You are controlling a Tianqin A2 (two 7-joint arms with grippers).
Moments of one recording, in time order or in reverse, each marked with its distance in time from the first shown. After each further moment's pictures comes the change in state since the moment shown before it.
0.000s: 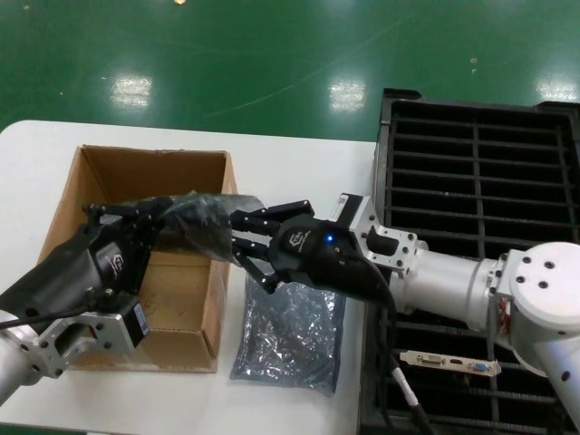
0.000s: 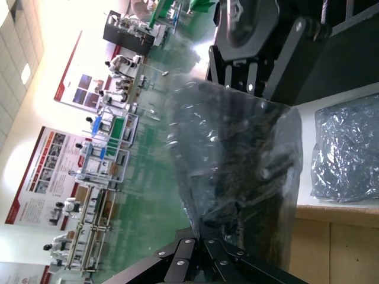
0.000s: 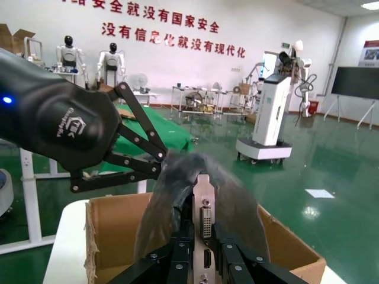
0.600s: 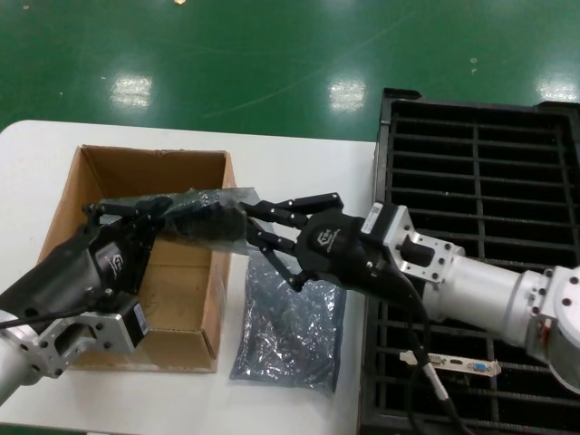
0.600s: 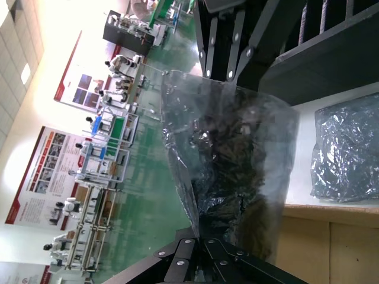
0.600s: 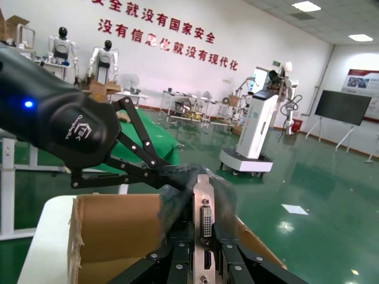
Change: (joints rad) left arm 0.000 0.000 0.000 0.000 0.000 0.000 0.000; right arm -0.091 0.091 0.029 0.189 0.007 0.037 -0.033
